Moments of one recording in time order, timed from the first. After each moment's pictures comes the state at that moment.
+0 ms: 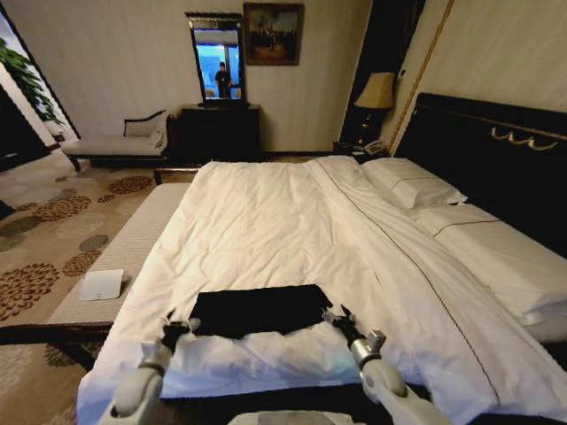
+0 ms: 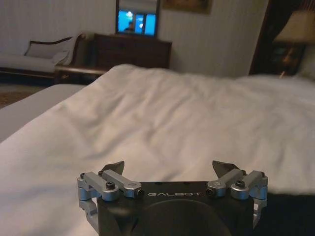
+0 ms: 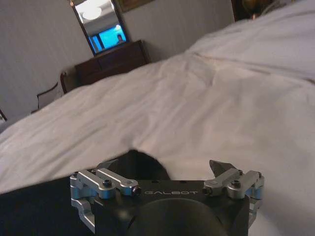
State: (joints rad) left arm 1.53 -1.17 -0.63 -1.86 -0.52 0.09 0.03; right arm -1.40 1.00 0.23 1.67 0.84 0.20 0.09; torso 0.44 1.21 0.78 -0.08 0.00
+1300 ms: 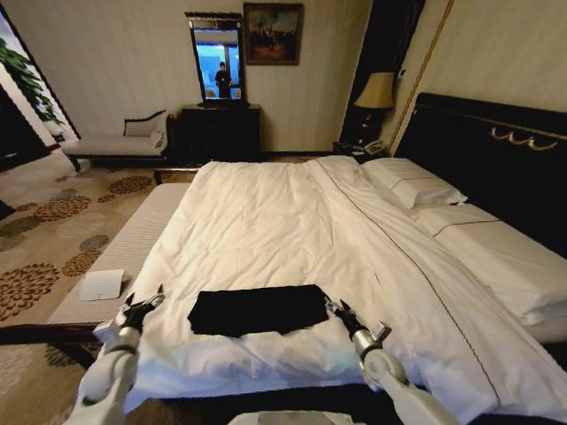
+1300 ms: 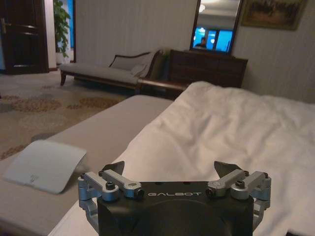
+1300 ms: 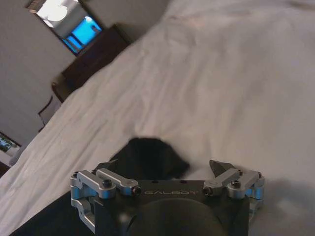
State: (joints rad) left arm 1.55 -1.24 -0.90 -1.81 -0.59 0.11 -0.02; right arm -1.42 1.01 0.26 1.70 1.20 0.05 0.06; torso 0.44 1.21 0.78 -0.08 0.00
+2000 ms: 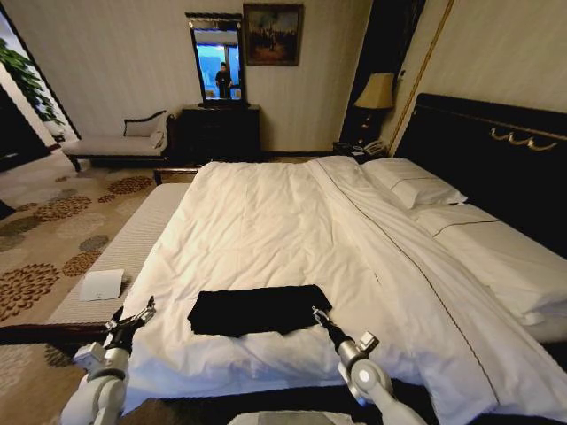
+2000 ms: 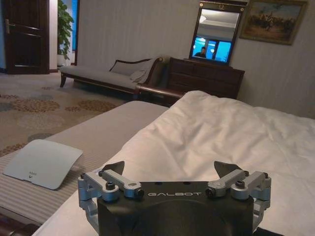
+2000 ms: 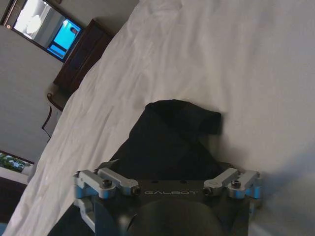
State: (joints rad) left arm 1.64 -1.32 -0.92 -1.94 -0.60 0.10 -0.03; right arm -1.43 1.16 0.25 1.73 1.28 -0.01 0.11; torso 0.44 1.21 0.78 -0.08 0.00
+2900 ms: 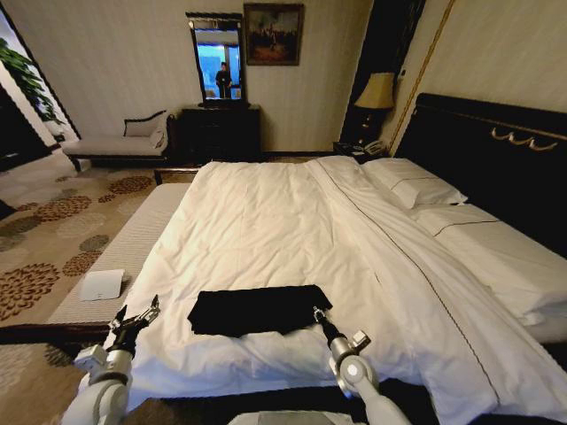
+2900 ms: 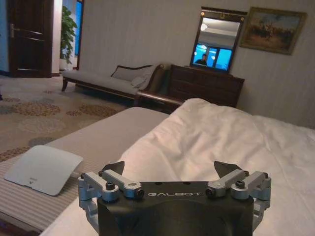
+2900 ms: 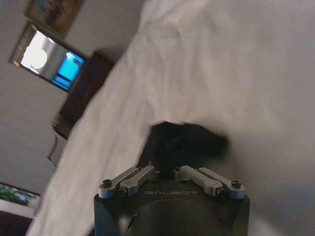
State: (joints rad) left arm 1.68 -1.32 -0.93 -2.00 -0.63 0.09 -0.04; right arm -1.41 1.24 0.30 1.70 1.26 0.04 0.09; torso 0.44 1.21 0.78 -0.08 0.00
